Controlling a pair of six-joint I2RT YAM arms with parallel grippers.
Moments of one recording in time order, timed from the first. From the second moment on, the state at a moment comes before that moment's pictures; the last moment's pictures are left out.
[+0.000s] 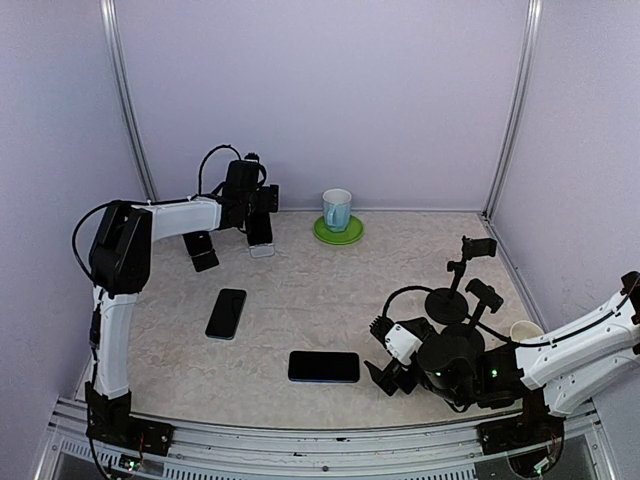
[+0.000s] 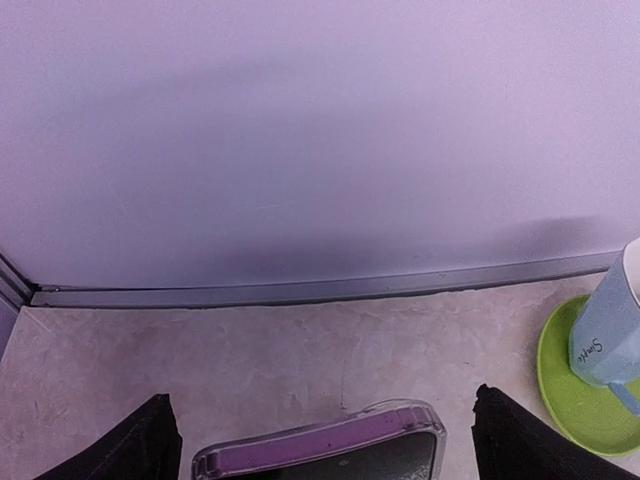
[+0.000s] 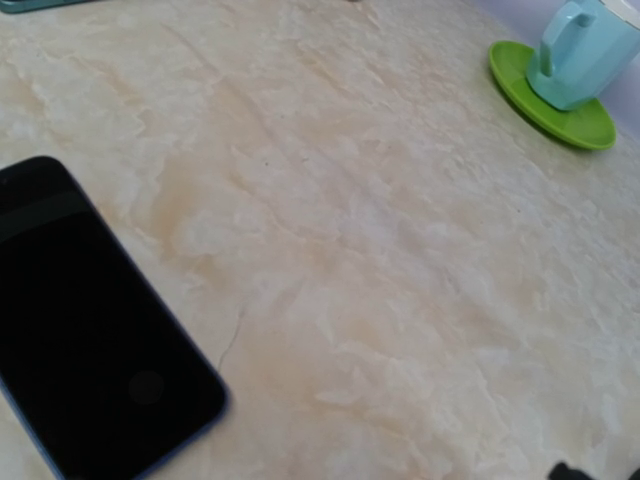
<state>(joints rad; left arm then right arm) -0.45 2.23 1.78 0.05 -0.44 -0.10 1.34 1.25 0.41 0.30 0.66 -0.03</state>
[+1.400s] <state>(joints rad) -0.75 1.63 1.18 0.07 -0.43 -0.27 1.34 0.99 0.55 0.07 0.58 0.10</state>
